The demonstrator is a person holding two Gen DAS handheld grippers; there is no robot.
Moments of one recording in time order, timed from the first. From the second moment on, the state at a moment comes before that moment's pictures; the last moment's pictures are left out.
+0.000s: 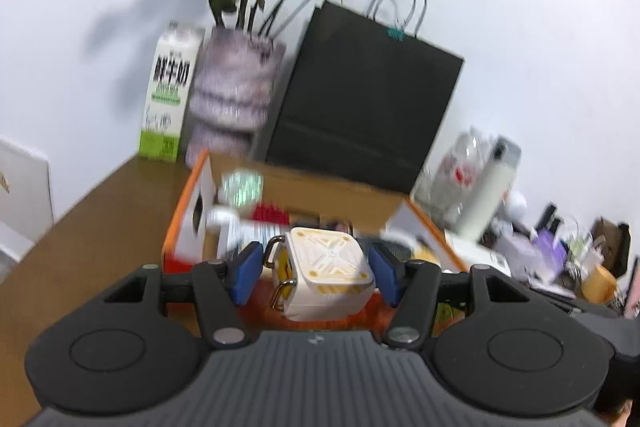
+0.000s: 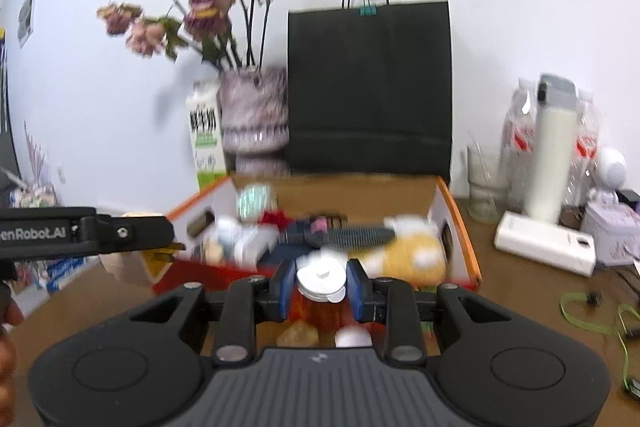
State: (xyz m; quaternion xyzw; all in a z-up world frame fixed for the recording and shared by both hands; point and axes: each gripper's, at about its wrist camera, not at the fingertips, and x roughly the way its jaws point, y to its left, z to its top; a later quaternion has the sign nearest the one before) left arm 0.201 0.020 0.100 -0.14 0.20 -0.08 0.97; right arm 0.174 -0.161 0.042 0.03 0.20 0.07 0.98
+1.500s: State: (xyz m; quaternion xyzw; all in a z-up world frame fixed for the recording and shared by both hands) left arm 0.243 0.038 0.075 -0.09 0.24 -0.07 0.96; right arm 0.201 -0.199 0.025 0.02 0.24 0.03 0.97
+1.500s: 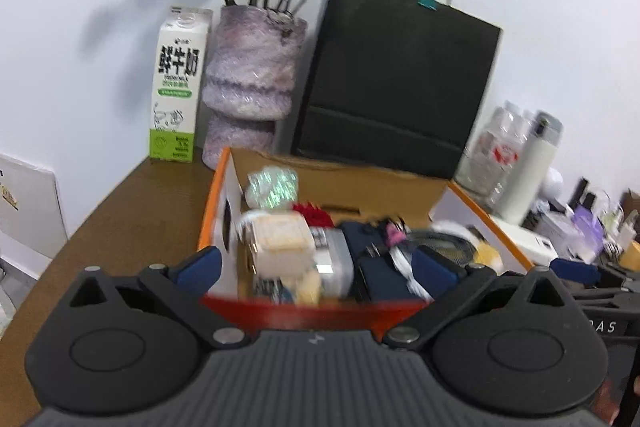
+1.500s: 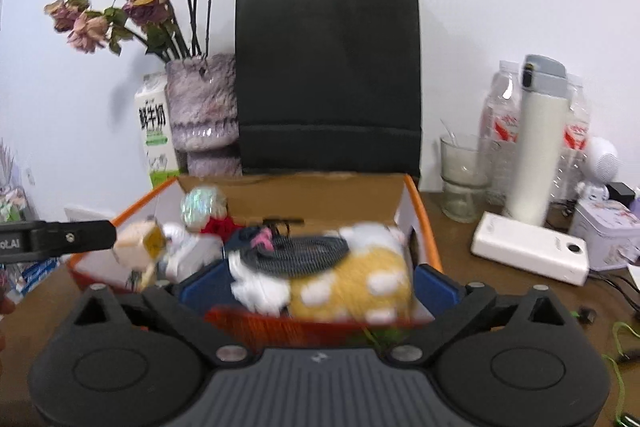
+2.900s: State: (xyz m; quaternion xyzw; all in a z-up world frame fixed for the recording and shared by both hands) left arm 0.261 -0.070 0.009 -0.05 0.34 -0.09 0.94; right arm 0.198 -0.230 -0.026 0.02 0.32 0.00 0.95
